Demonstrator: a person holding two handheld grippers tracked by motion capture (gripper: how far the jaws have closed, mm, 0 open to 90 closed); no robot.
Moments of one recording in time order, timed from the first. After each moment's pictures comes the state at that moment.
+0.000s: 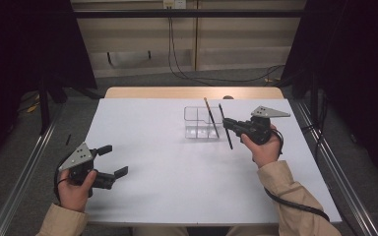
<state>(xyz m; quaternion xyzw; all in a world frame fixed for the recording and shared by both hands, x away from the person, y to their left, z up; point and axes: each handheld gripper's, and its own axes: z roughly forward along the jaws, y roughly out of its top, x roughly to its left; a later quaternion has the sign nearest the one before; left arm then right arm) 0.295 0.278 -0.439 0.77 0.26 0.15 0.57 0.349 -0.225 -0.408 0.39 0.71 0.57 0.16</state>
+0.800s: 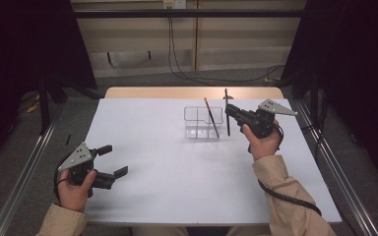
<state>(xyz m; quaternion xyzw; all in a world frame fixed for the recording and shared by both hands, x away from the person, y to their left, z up) 0.295 0.279 -0.440 0.76 0.26 0.15 0.57 0.356 -0.226 -0.393 0.38 0.64 0.63 0.22</state>
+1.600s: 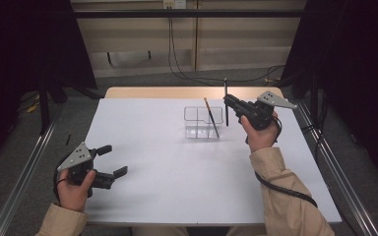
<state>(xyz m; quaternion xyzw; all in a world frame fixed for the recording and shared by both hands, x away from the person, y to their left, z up) 0.295 0.280 -0.440 0.76 0.27 0.15 0.57 0.369 -0.221 -0.377 0.37 0.62 0.64 0.25</state>
